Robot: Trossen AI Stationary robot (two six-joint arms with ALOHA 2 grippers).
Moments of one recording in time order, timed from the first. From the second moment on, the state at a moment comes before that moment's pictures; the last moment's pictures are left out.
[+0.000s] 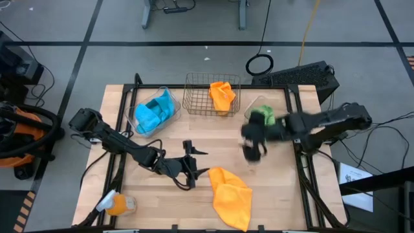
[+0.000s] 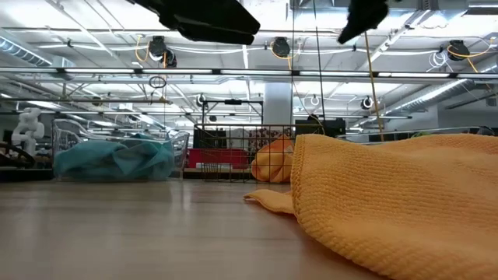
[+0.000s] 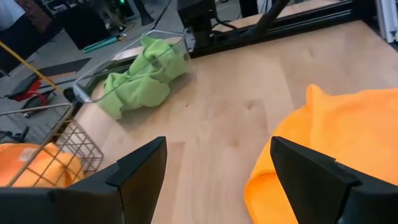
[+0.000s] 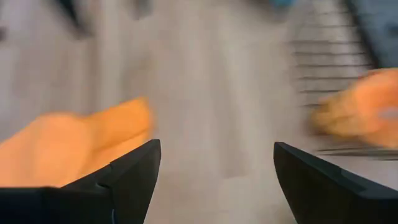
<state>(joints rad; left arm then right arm) -0.44 1.58 0.92 0.23 -0.58 0.05 0.21 1.29 1.27 -0.88 0.31 0.26</state>
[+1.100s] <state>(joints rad) -0.43 1.74 0.92 0.35 -0.58 -0.05 0.64 1.68 0.74 -0.08 0.31 0.82</state>
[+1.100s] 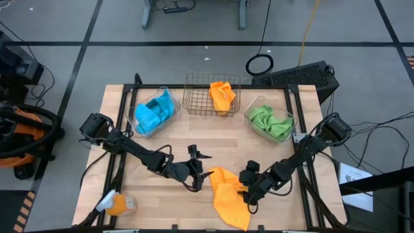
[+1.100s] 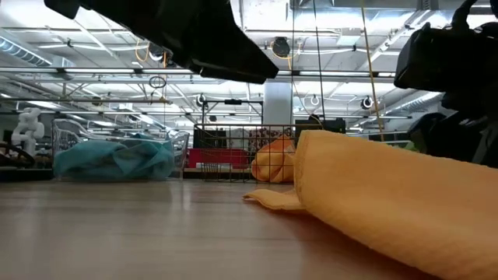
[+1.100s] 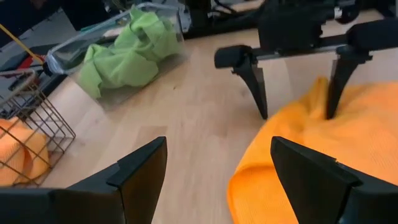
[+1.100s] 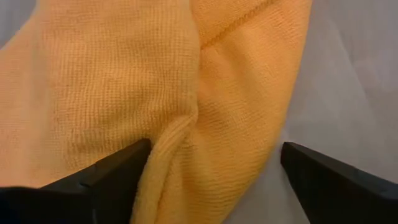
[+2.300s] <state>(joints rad) -0.40 1.75 0.92 0.54 -0.54 -0.07 0.52 1.53 0.88 -0.18 0.33 0.24</state>
